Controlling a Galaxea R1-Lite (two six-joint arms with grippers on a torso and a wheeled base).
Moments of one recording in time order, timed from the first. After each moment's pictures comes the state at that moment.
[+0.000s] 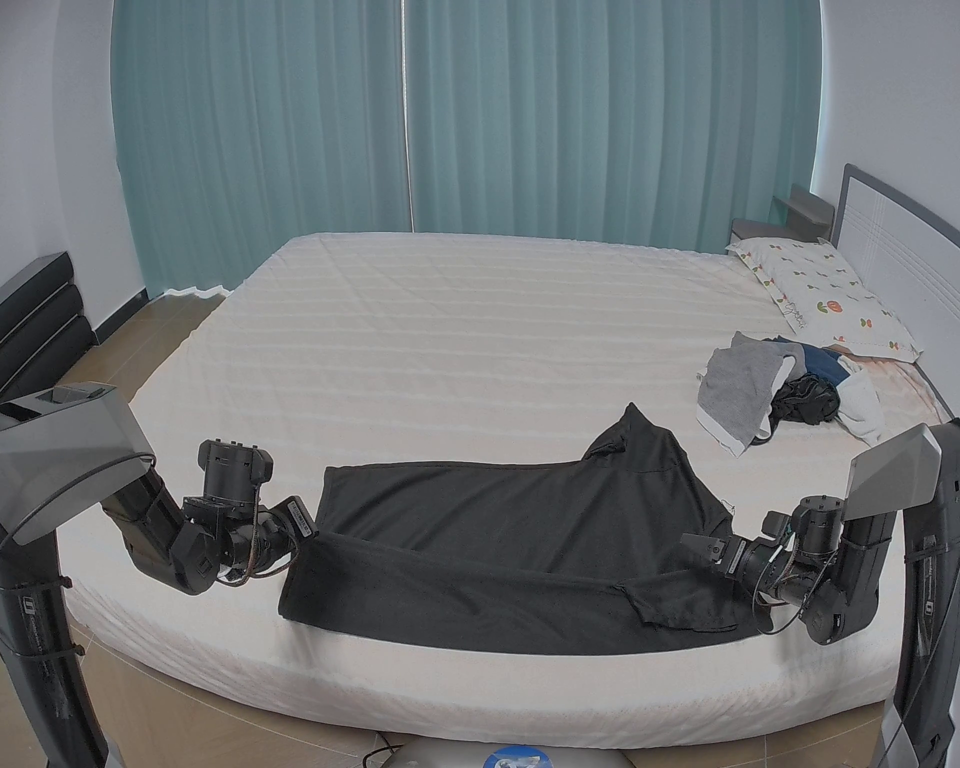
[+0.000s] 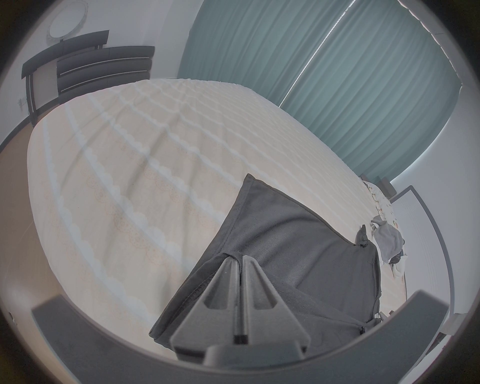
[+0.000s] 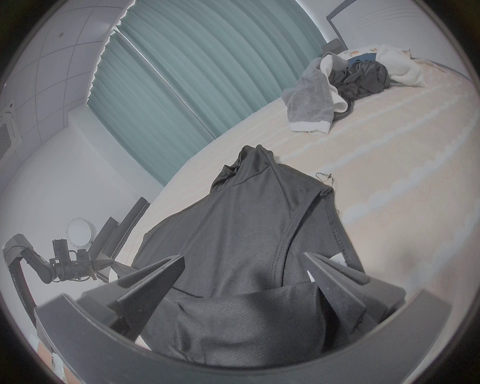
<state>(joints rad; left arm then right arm) -0.17 2.18 -0.76 -0.72 0.05 -0.68 0.02 2.48 -0.48 -1.55 0.37 0.47</state>
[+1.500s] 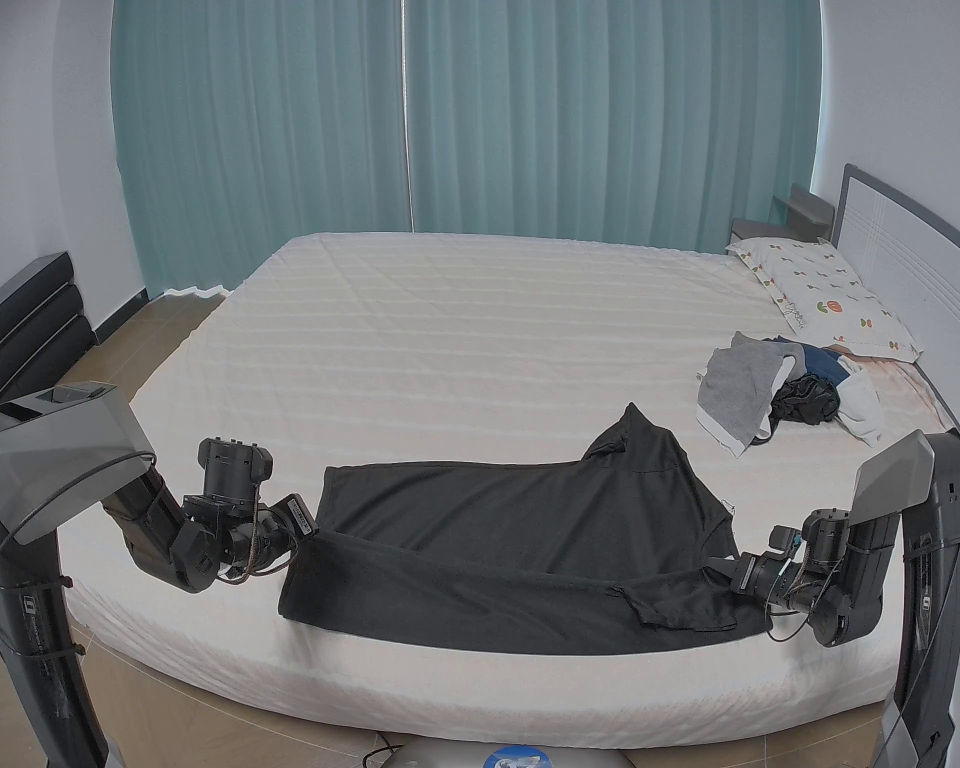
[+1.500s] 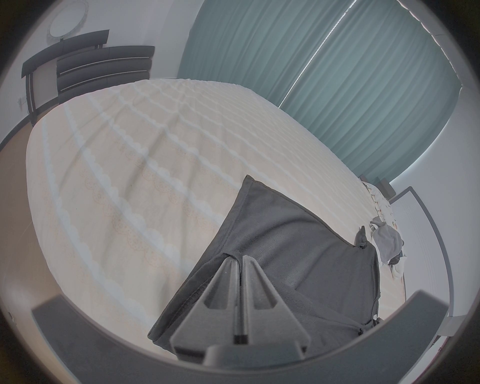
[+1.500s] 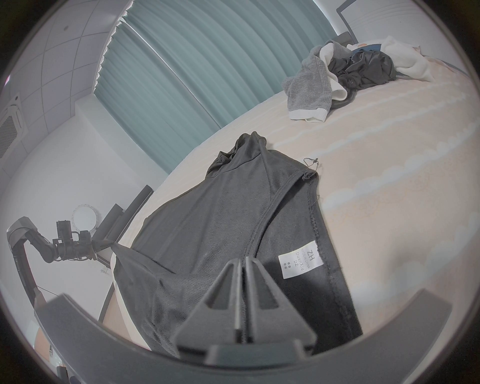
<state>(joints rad) -0.17 2.18 -0.77 -0.71 0.04 -0.68 -0.07 2.55 -0.49 -1.55 0.51 0.35</state>
